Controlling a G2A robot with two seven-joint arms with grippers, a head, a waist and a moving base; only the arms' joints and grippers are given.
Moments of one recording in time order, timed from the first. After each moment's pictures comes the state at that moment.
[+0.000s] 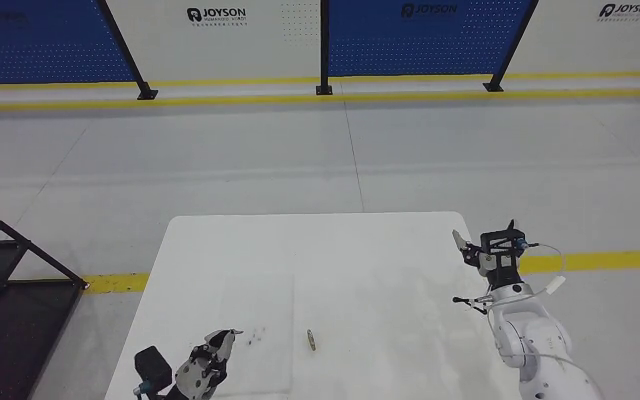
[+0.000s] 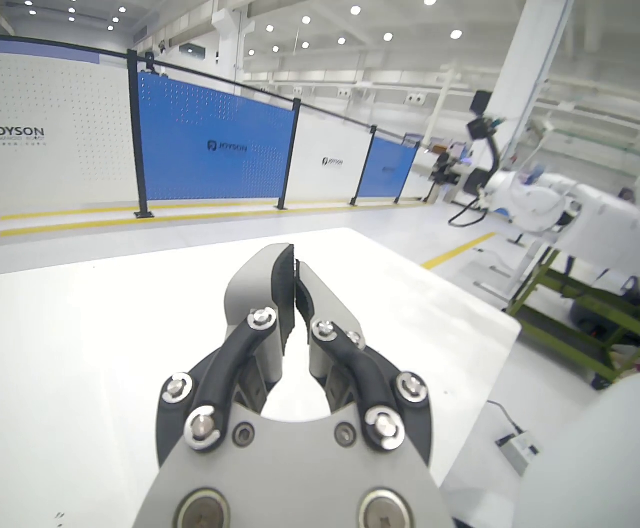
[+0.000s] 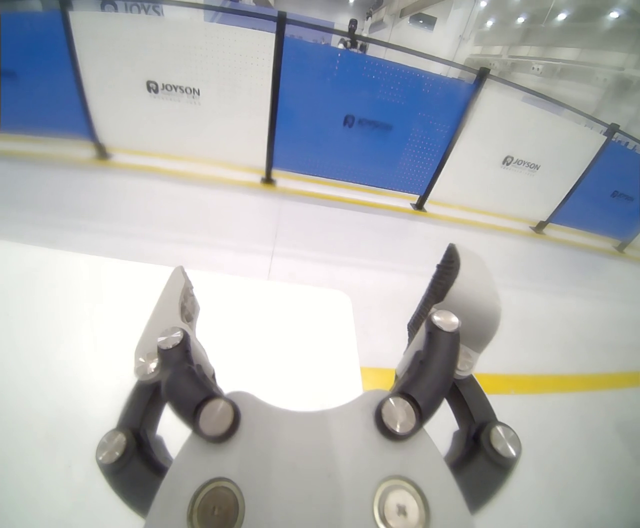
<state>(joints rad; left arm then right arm) 2.26 -1.12 -1.57 -1.78 1.27 -0.62 0.77 -1.77 -1.15 1.58 -1.81 -1.38 0.00 -0.04</state>
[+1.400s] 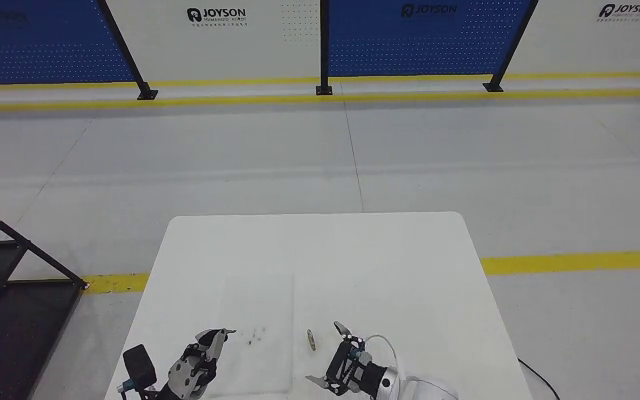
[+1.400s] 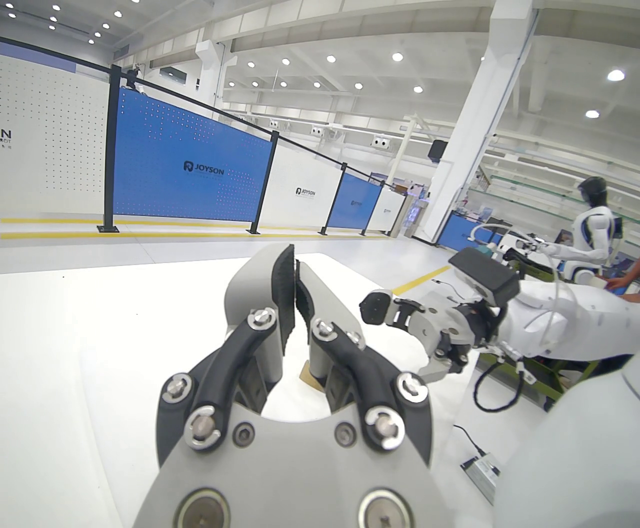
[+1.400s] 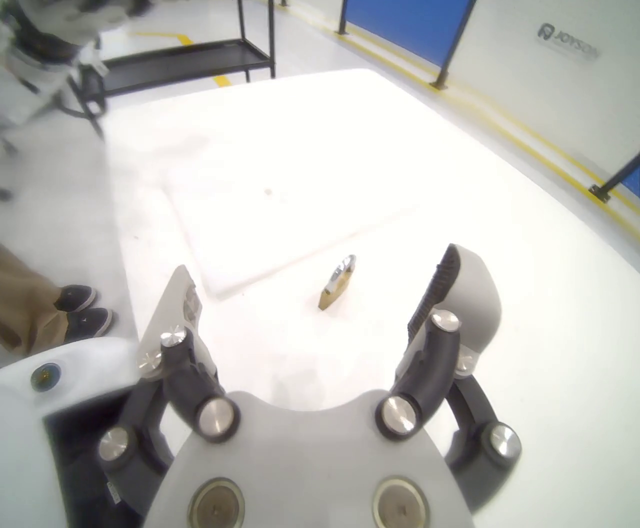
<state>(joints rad) 2.21 -1.12 -1.57 -1.68 1.26 -0.74 0.85 -1.83 -1.19 0.99 -1.75 -1.60 -0.36 -0.01</state>
